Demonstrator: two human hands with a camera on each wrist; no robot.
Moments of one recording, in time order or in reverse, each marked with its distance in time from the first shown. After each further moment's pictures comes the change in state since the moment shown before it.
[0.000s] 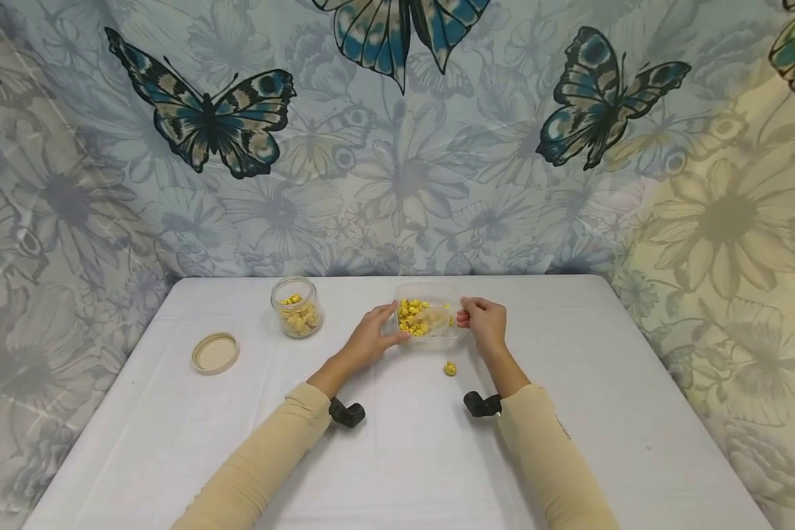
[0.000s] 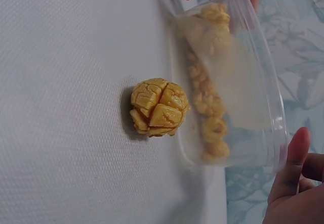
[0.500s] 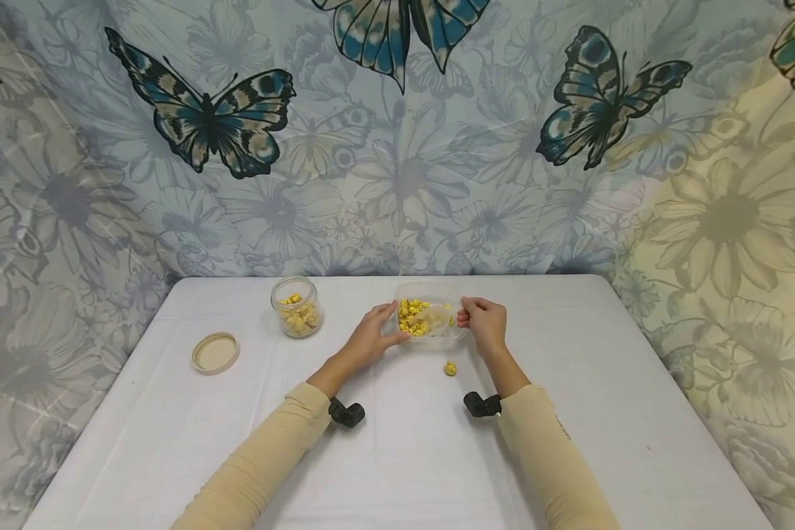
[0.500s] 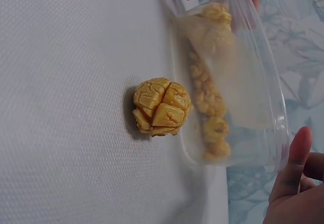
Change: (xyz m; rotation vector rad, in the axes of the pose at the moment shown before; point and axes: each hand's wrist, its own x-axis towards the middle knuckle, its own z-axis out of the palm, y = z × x) left_hand -0.001 0.000 0.000 -0.027 -0.002 0.007; right_hand 0.001 0.001 0.001 0.000 0.006 -0.014
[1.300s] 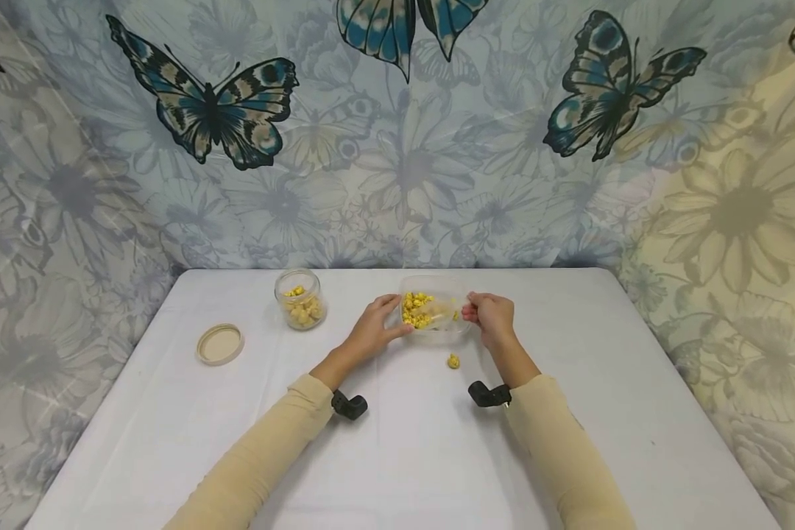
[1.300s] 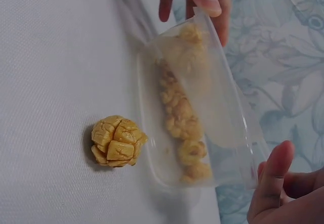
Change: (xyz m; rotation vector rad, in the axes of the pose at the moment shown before) left_hand -0.002 0.005 -0.004 0.061 -0.006 -0.015; right_hand -0.005 -0.016 -0.006 0.114 -0.074 0.175
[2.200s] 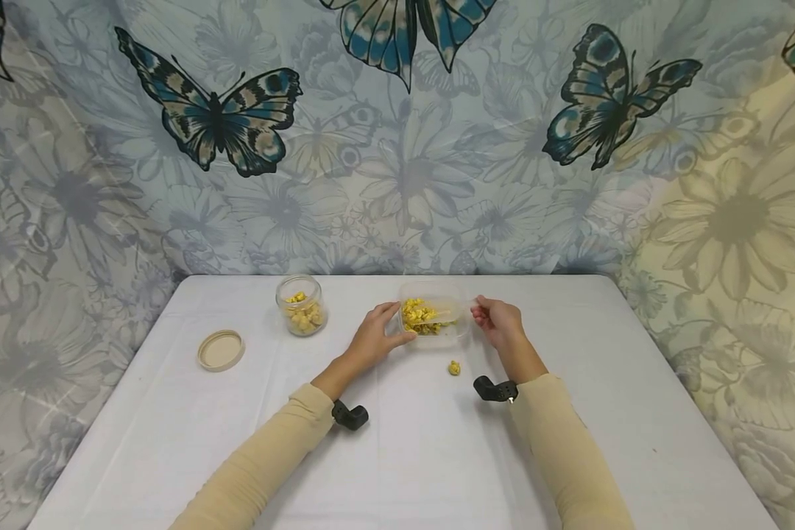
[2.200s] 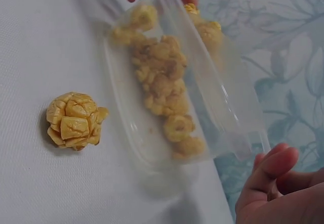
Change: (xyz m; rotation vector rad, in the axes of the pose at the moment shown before) left_hand -0.004 0.004 0.007 0.007 0.091 0.012; right_hand 0.013 -0.012 -0.021 0.301 -0.098 0.250
